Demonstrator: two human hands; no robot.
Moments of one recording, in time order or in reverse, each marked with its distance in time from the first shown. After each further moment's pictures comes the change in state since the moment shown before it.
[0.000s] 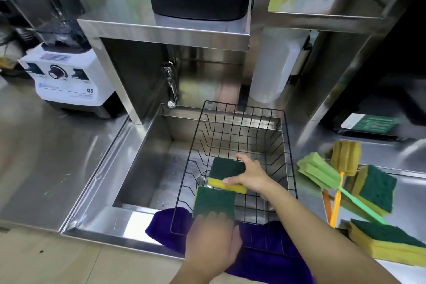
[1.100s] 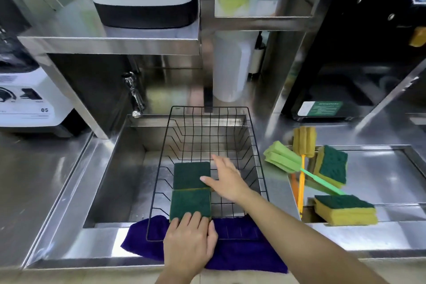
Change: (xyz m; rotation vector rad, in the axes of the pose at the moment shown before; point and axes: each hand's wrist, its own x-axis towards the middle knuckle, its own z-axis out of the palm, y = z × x) left_hand 0.000 -0.001 0.003 0.035 0.008 0.009; right_hand -0.024 0.014 0.011 -0.199 0.155 -0.205
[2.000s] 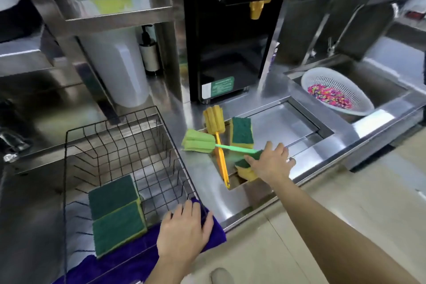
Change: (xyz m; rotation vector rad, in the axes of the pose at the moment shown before) left_hand 0.035 0.095 0.002 -0.160 -0.251 0.318; right_hand -0.131 0.167 -0.106 -0.211 0.583 0.868
